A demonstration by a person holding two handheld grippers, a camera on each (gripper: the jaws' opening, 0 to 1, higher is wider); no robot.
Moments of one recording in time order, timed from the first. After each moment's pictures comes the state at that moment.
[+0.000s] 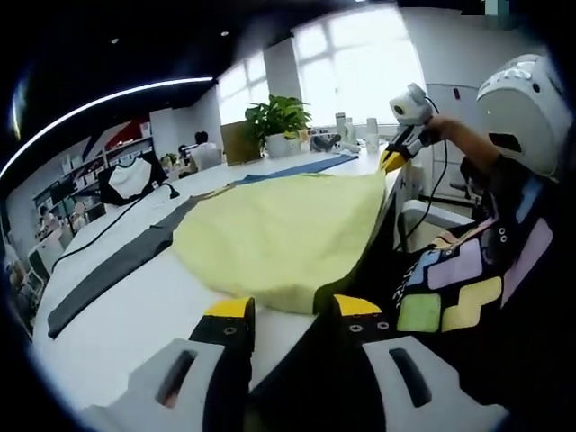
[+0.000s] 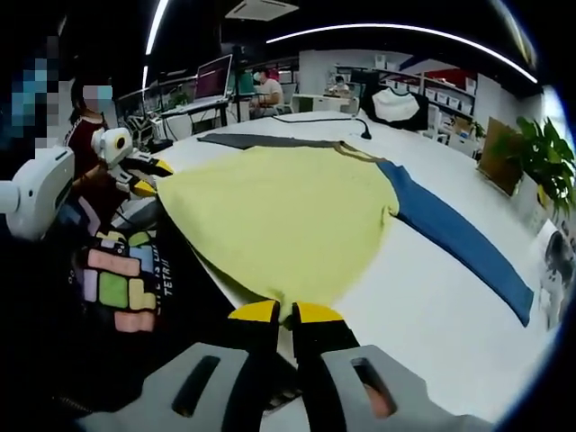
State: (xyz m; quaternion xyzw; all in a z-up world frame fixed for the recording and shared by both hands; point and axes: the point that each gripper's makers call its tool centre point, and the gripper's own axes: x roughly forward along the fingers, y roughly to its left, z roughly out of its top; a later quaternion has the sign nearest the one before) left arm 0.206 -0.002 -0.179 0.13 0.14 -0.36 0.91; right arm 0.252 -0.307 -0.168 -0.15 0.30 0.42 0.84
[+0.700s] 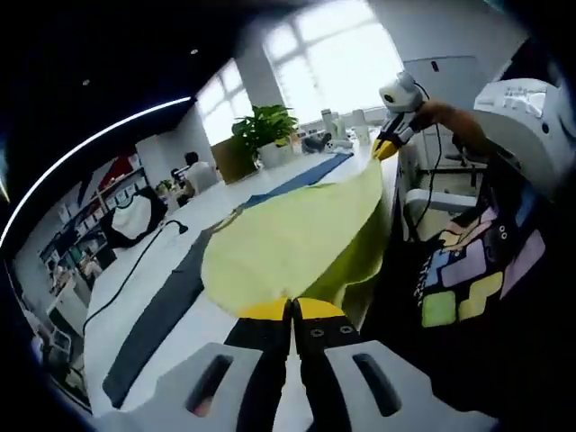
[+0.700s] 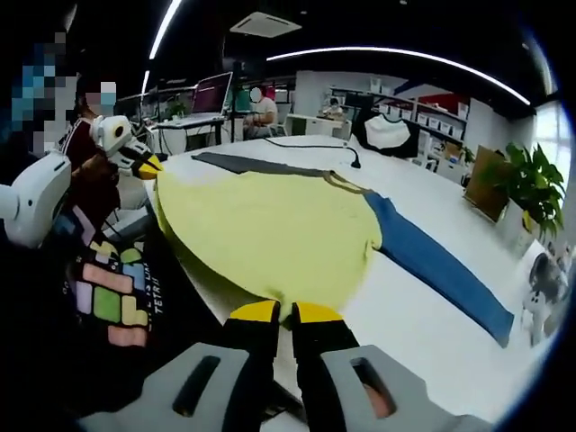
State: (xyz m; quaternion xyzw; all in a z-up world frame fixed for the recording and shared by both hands) left arm 0.225 0.013 -0.117 0.28 0.13 -0.39 0.87; right arm 0.266 -0.305 -0.132 -0.16 0.23 0.40 0.87
